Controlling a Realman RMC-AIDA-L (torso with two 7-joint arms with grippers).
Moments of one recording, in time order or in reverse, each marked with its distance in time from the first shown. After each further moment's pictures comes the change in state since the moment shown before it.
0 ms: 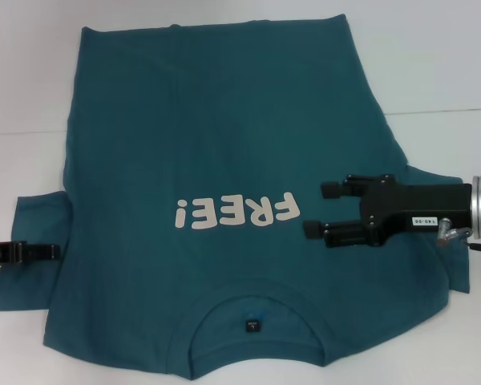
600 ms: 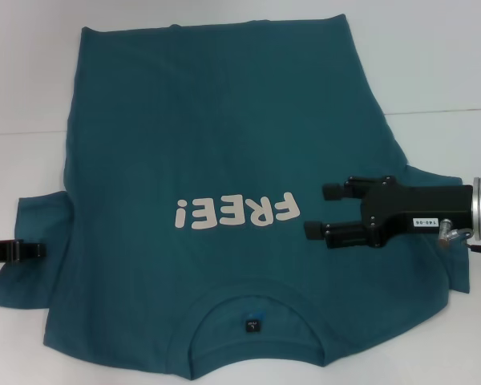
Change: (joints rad) left arm 0.007 -0.010 0.000 0.009 -0.001 -0.033 0.018; right arm -0.003 -0.001 -0.003 0.000 0.000 0.000 0.014
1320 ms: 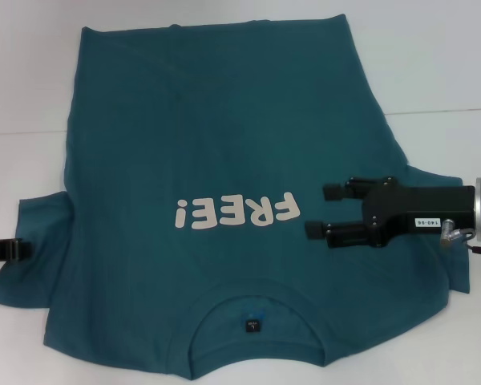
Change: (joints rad) left arm 0.017 -0.033 0.000 0.042 0.003 -0.032 0.014; right arm -0.001 0.000 0.011 0.000 0.000 -0.015 0.014
